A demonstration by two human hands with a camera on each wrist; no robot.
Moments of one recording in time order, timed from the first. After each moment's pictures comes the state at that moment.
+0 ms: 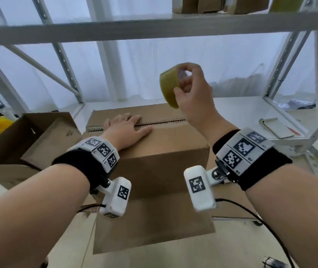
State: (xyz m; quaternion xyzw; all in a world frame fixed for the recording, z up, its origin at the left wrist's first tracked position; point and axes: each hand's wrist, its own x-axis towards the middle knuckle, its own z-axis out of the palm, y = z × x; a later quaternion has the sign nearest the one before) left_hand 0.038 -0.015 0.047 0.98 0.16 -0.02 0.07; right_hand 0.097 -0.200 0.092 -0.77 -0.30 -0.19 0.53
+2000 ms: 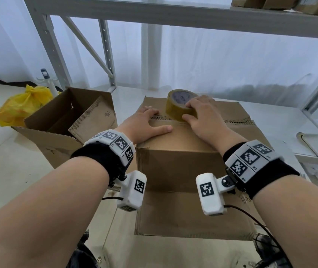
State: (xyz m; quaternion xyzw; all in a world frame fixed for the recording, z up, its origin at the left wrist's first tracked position) left_hand -0.024 0.073 0.034 0.95 0.14 0.03 0.26; right_hand 0.071 -0.099 0.050 -0.89 -0.36 -0.09 0.25
